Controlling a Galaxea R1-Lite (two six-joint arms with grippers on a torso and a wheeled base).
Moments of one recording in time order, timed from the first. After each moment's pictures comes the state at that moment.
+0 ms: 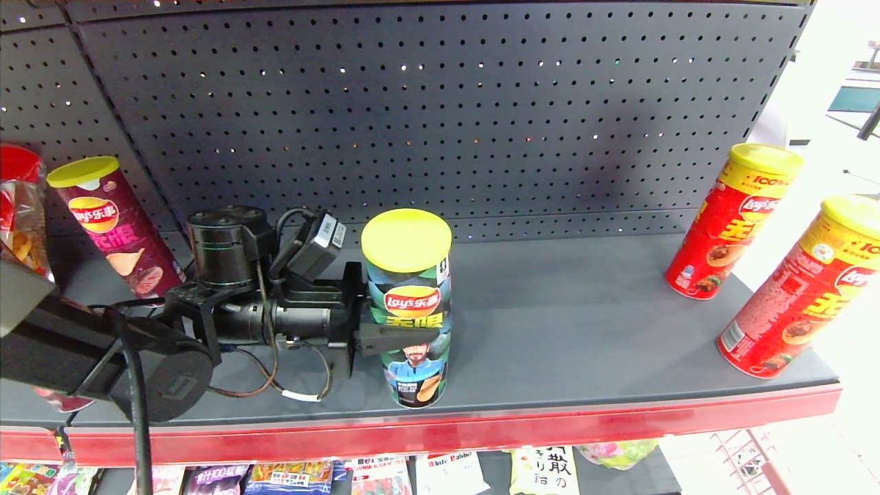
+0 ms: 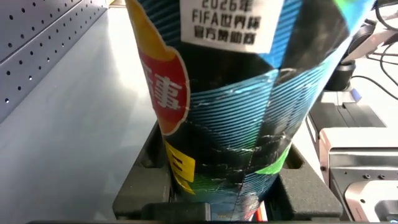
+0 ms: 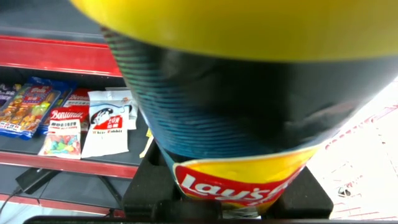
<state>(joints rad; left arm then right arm) -0.41 1.87 -0.73 -0.96 -1.08 0.24 0.23 0.10 -0.05 0.05 -0.09 -0.05</state>
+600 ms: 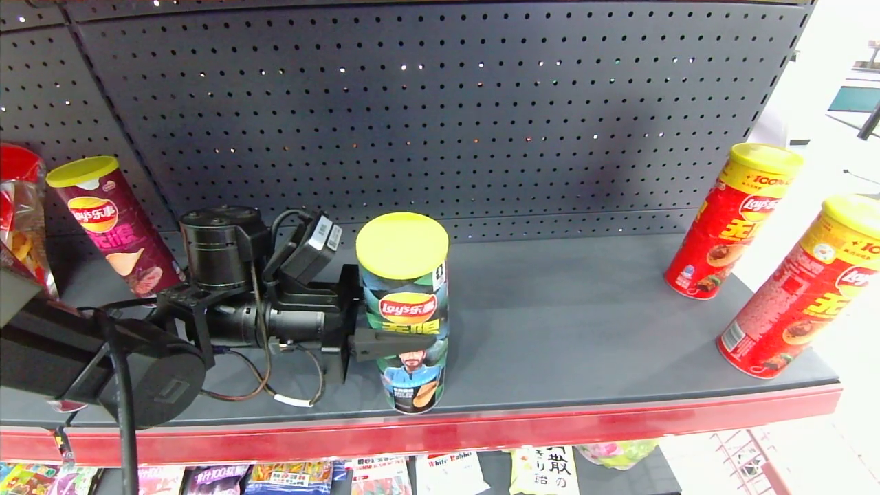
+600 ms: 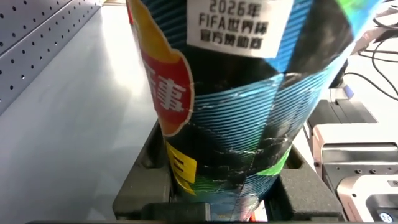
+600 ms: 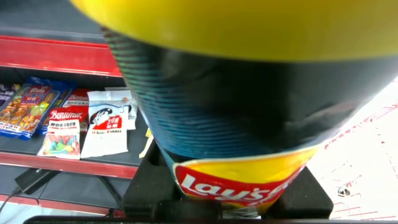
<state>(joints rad) -0.41 1.85 -0.72 -0.95 -1.11 0.24 0.23 0.10 -0.05 0.05 -0.09 -0.05</state>
